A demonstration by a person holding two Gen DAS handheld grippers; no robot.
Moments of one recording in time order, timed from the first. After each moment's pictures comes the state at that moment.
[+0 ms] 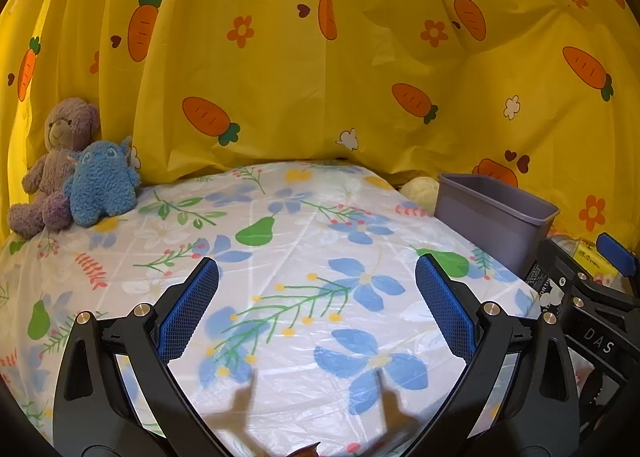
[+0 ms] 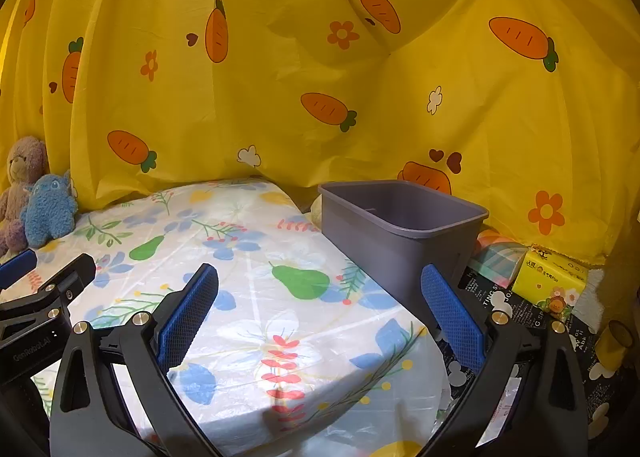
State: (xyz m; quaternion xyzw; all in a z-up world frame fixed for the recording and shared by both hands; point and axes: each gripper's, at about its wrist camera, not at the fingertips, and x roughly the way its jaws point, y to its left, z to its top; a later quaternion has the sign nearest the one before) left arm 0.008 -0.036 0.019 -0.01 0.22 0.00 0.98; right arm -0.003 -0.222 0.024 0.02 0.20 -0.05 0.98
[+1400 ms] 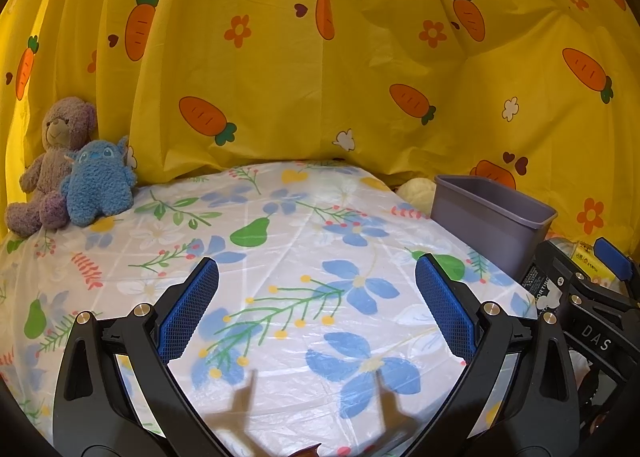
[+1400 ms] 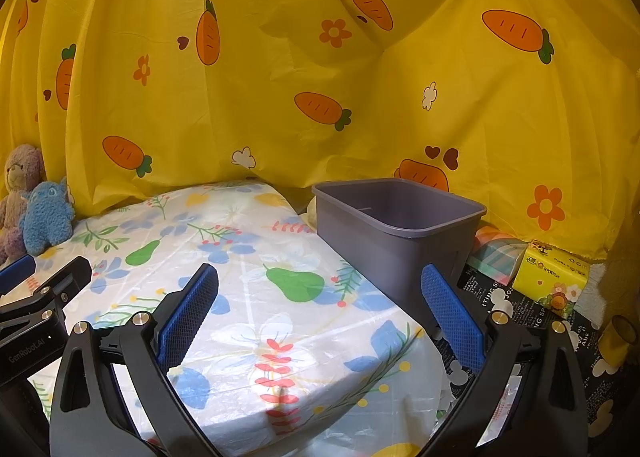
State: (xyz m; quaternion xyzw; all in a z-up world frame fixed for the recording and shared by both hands) left arm 0.012 -0.044 0.021 -0.01 0.22 0.00 0.98; right arm -0.001 -0.226 0.024 0.02 0.20 -0.05 0.98
